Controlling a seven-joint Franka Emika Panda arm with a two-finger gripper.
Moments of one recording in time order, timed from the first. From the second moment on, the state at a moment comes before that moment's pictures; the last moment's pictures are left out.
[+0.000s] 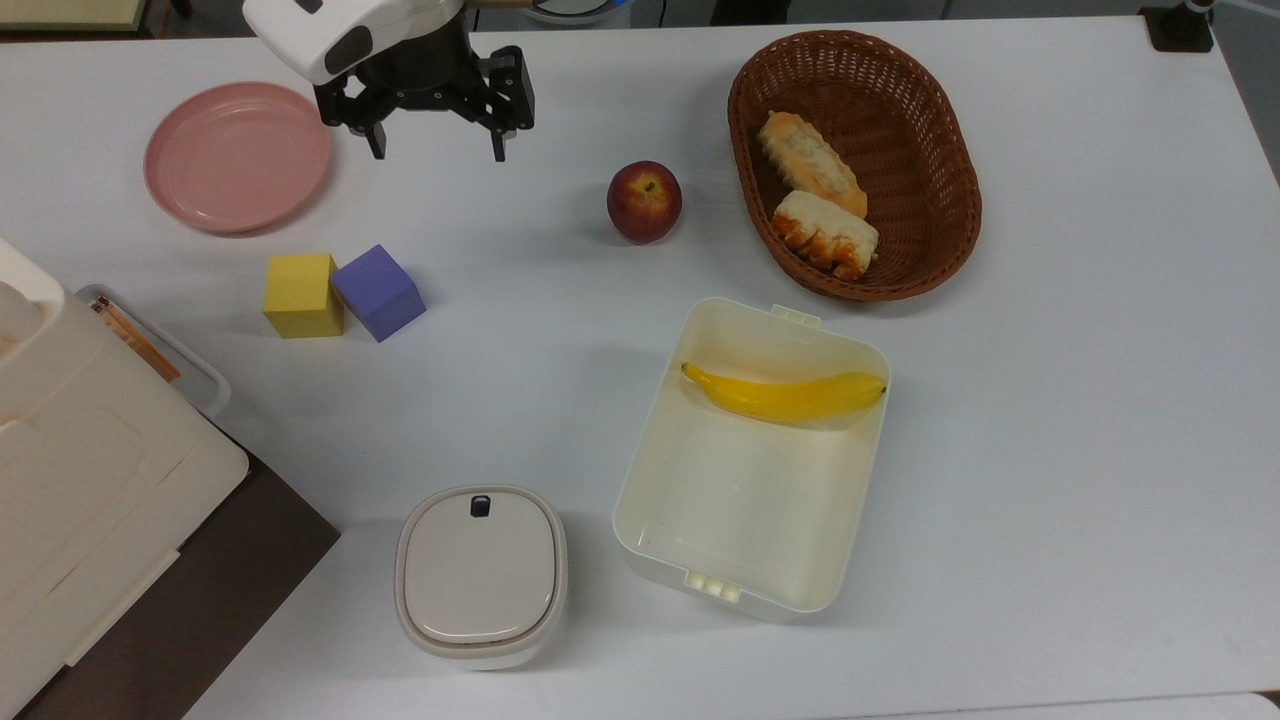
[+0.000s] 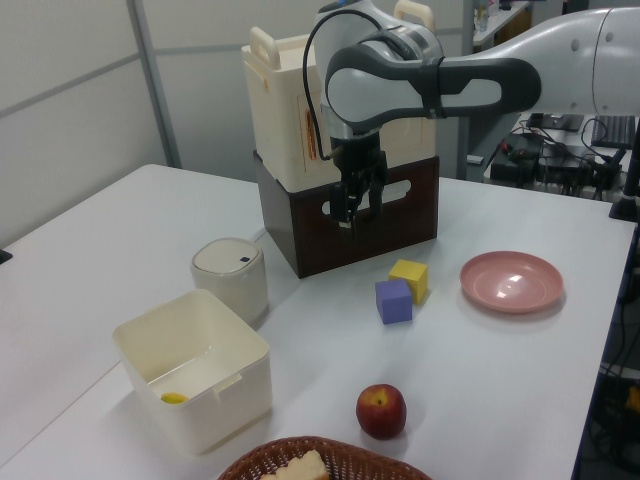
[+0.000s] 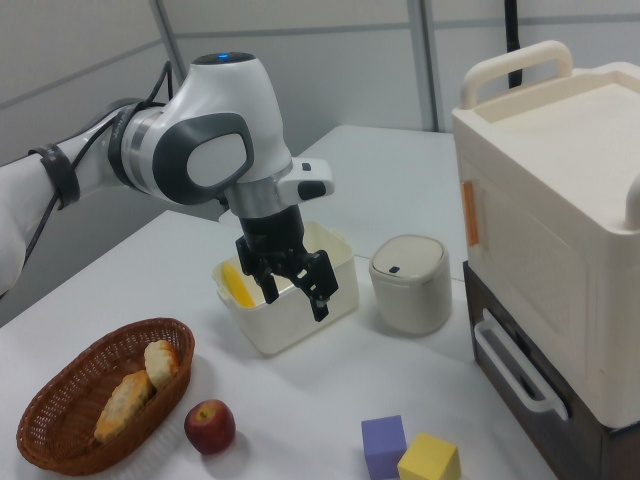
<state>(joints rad) -0.07 0.21 -0.01 -1.47 -0.04 1.65 -0.10</state>
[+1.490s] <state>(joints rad) 0.01 0.21 0.02 -1.47 -0.04 1.65 -0.16</state>
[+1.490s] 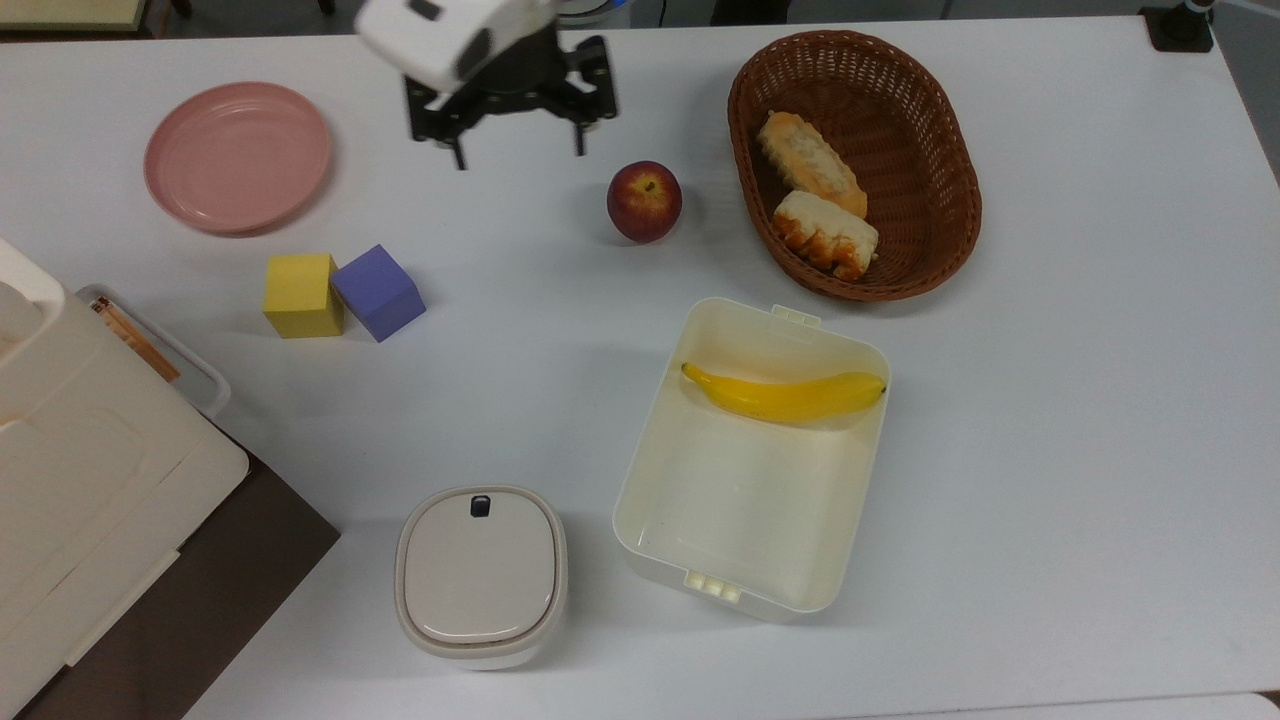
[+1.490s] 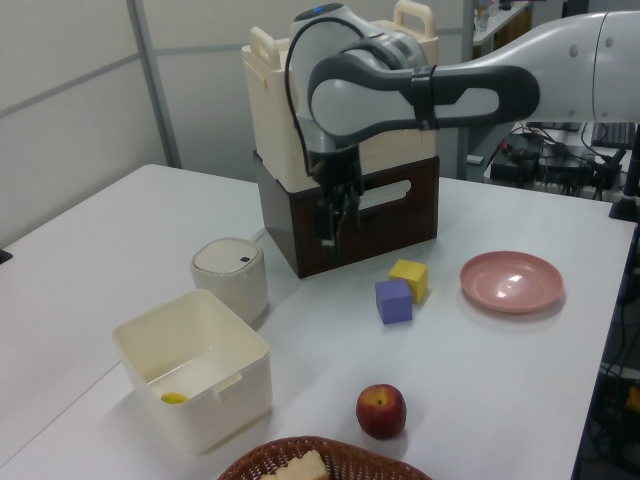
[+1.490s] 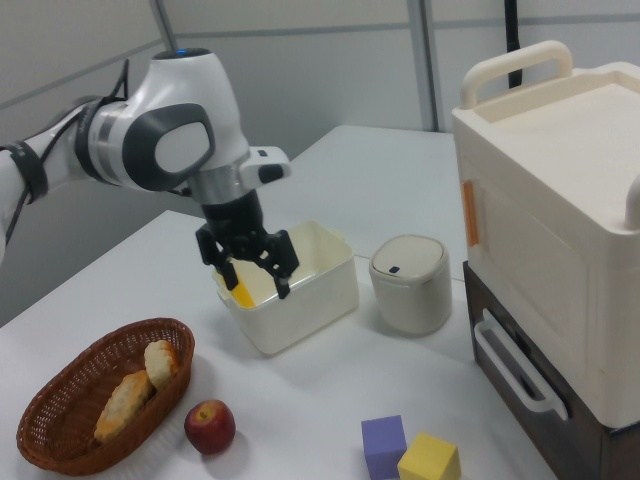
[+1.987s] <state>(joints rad) 0.21 0.21 0.03 -1.47 -0.04 1.60 -0.16</state>
